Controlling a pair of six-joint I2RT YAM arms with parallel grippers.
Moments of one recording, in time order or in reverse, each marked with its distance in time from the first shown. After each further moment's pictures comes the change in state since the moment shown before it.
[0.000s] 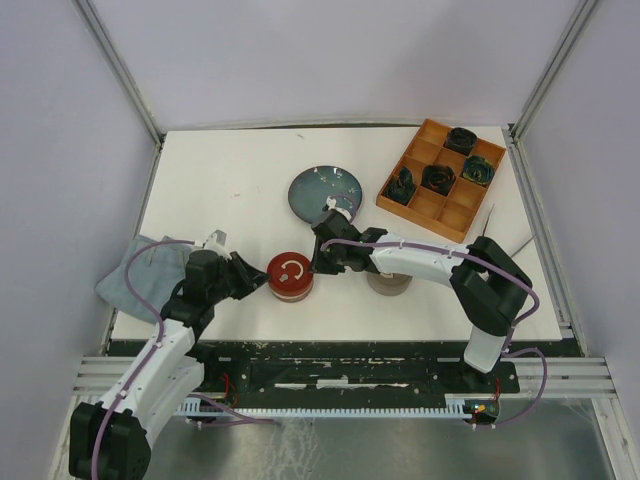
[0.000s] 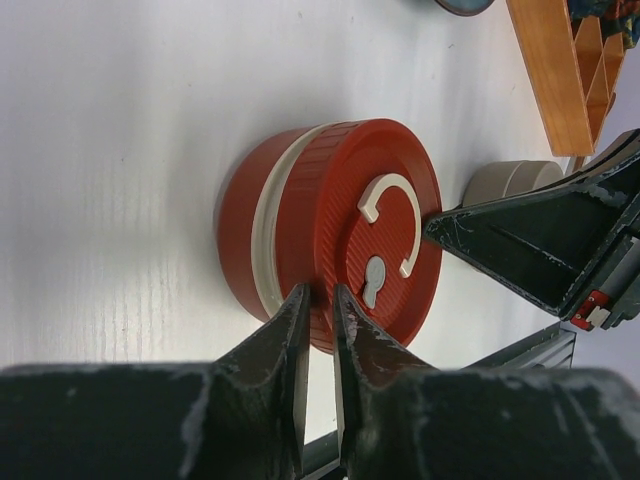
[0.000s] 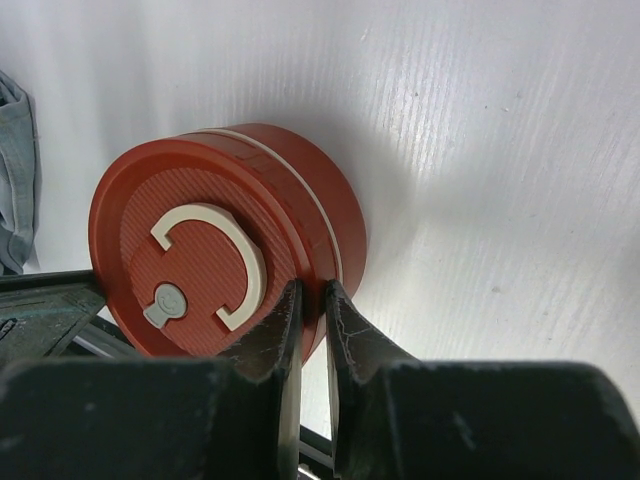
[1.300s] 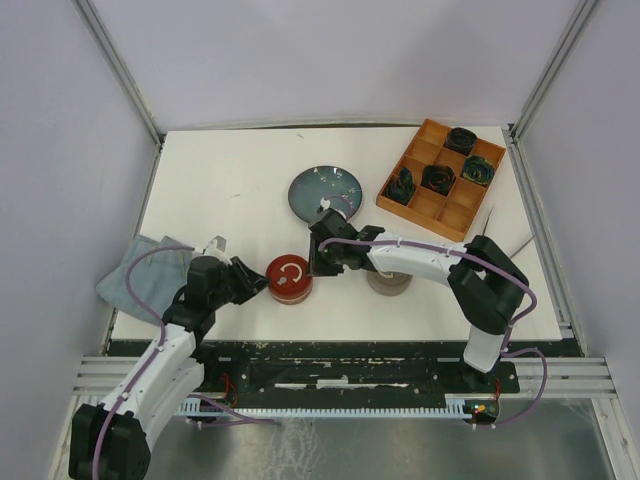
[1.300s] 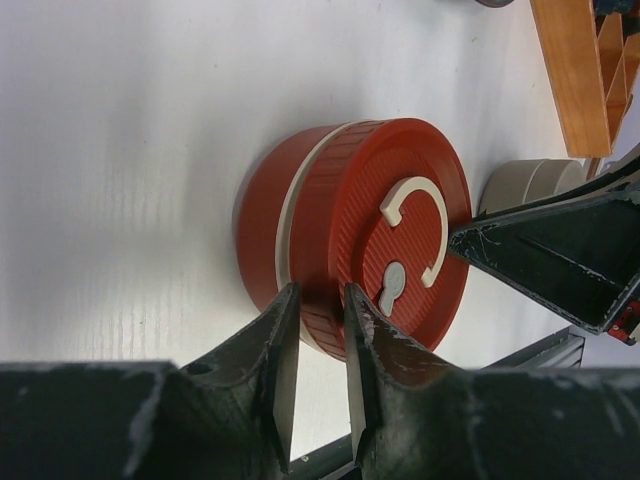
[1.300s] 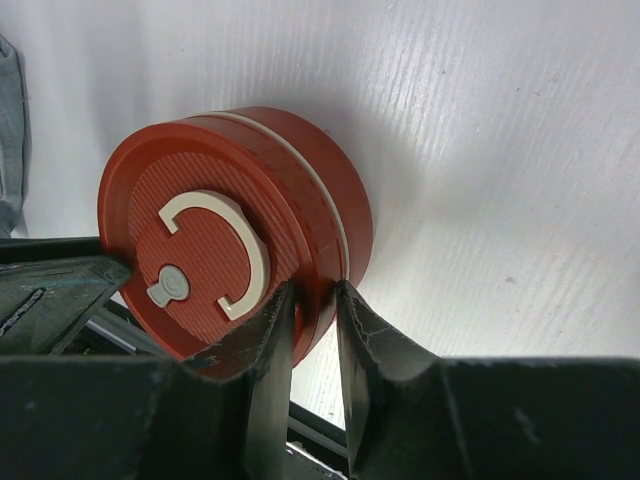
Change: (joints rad) left arm -0.005 -0.022 -0.056 0.028 -0.023 -0.001; right arm 0.002 0.019 0.040 -0.051 -0.046 -0.048
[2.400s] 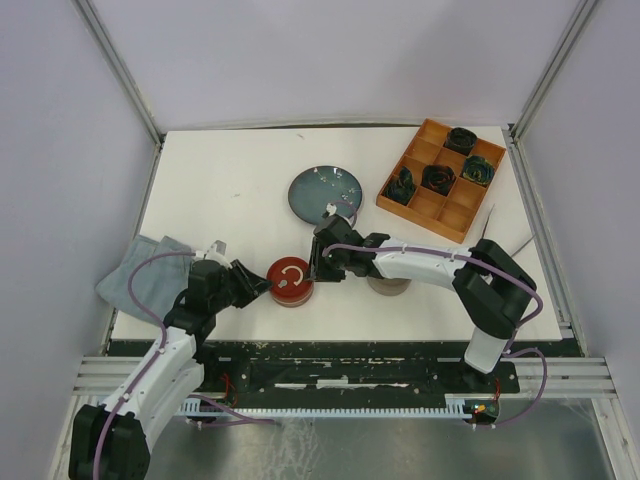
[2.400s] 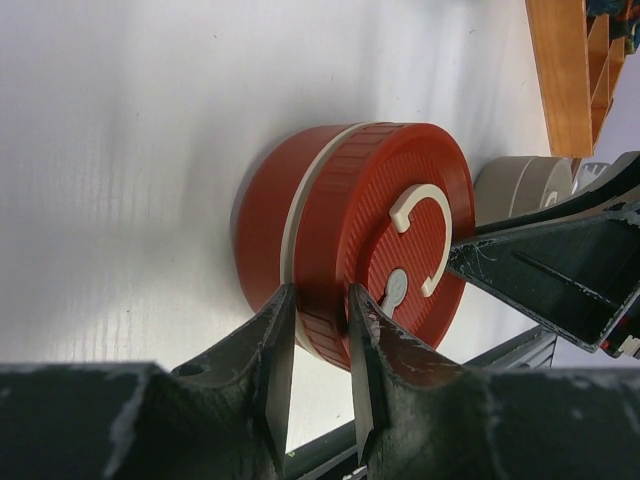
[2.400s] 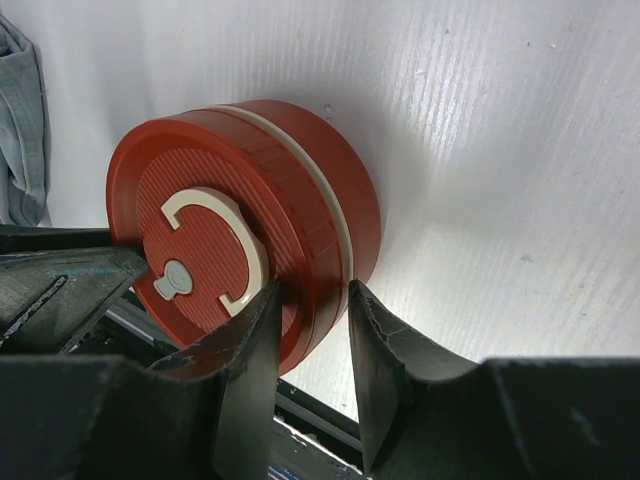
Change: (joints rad) left arm -0.006 -0.008 -0.048 0.031 0.029 -0.069; right arm 0.008 -0.043 -0.098 0.084 -0.018 0.068
